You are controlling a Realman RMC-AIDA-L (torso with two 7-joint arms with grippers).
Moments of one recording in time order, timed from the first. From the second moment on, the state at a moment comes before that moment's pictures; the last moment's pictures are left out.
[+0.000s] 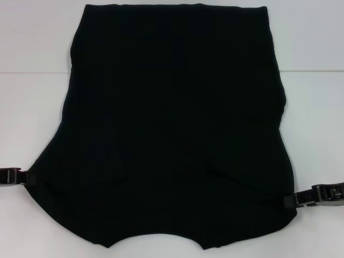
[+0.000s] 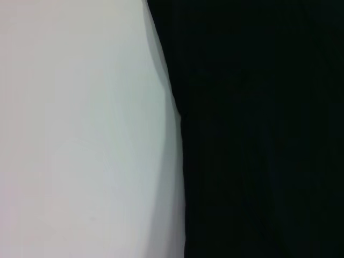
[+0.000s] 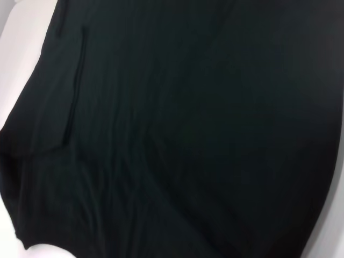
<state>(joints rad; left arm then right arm) -0.55 -2.03 0.35 0.91 2.67 1.50 -2.19 0.61 1.94 -0.71 -0.53 -2.38 -1.47 2.25</state>
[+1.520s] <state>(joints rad) -0.43 -2.04 0.10 1.00 2.58 1.98 -2.01 0.40 1.93 -0.39 -0.57 -2.40 -1.75 1.86</state>
